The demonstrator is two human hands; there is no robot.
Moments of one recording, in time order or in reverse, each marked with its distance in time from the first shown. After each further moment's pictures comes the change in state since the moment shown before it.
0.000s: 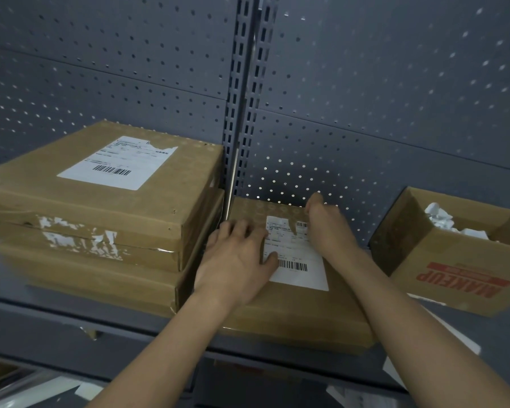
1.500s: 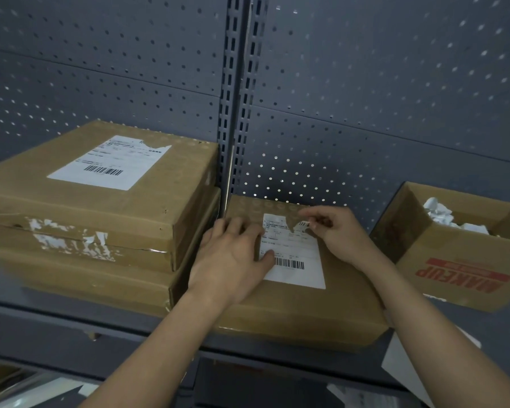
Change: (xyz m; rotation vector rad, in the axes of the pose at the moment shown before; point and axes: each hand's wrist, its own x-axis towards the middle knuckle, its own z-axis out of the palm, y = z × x) left_hand 0.002 -0.002 0.002 -0.014 0.029 0.001; right_hand -0.018 0.031 -0.011 0.740 -0.095 -0.065
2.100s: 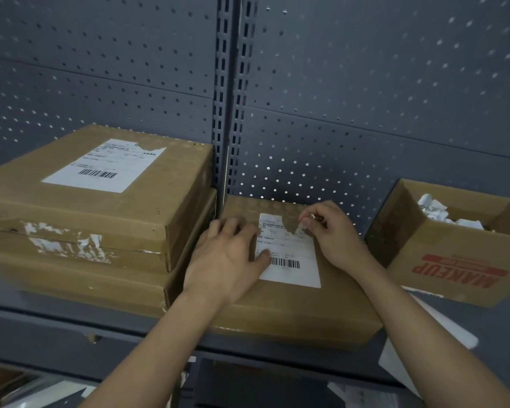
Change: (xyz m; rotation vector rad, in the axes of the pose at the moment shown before) left_hand -0.001 0.001 -0.001 -0.006 -0.021 -0.024; right_hand -0.006 0.007 0.009 -0.044 0.103 -0.089
